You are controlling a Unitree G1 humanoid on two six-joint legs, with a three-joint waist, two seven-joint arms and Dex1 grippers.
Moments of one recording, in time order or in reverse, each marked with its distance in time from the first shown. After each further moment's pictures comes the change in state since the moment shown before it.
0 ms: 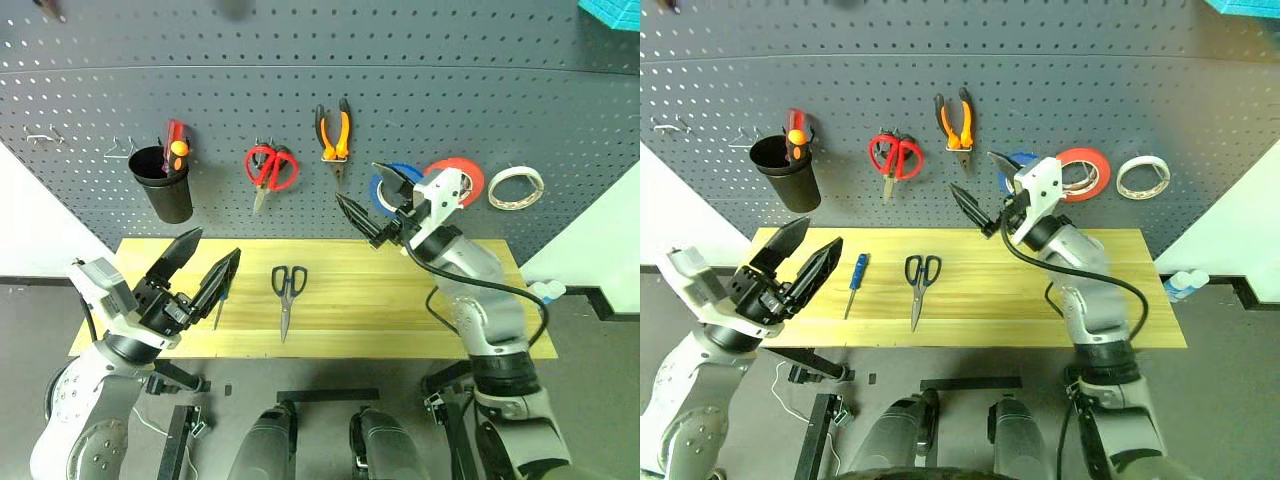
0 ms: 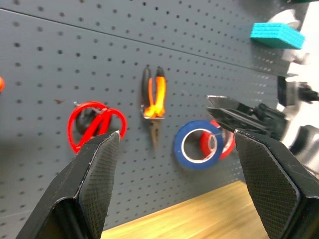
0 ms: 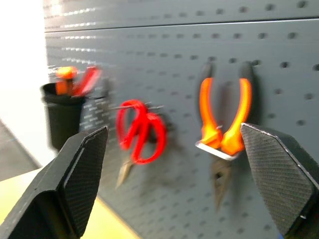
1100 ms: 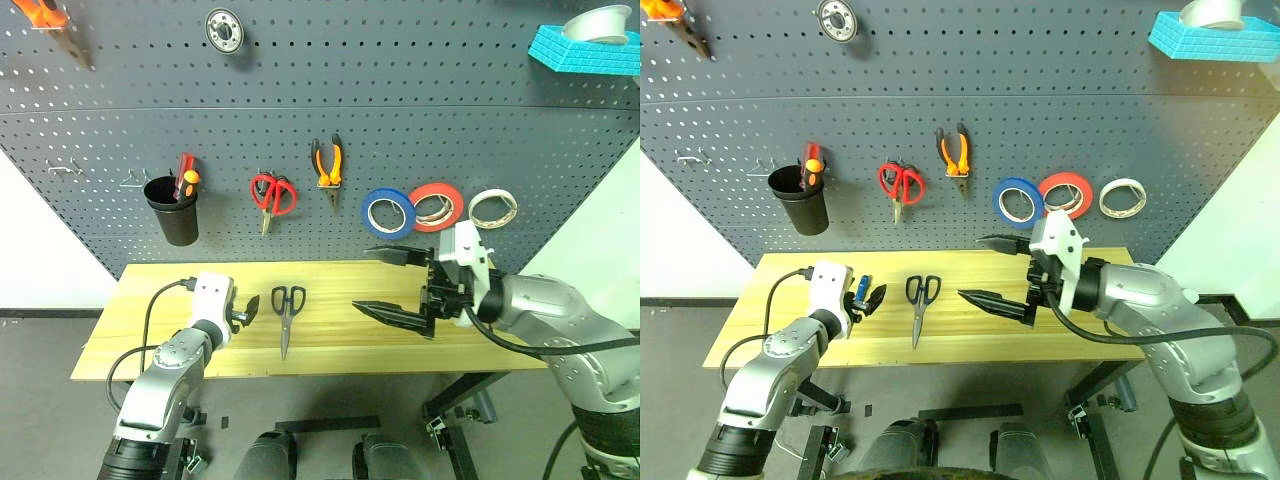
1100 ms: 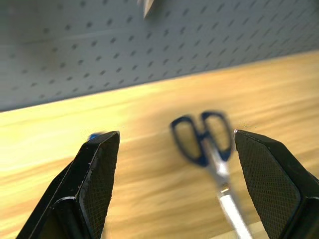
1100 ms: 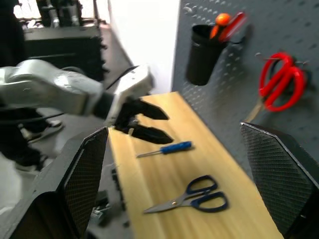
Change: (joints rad) left arm -0.245 -0.052 -0.314 0.427 0.535 0.433 0.444; right arm 0.228 -0.447 -0.064 -0.393 0.359 0.405 0.290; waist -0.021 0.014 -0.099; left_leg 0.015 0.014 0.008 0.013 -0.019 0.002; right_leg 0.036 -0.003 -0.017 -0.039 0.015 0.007
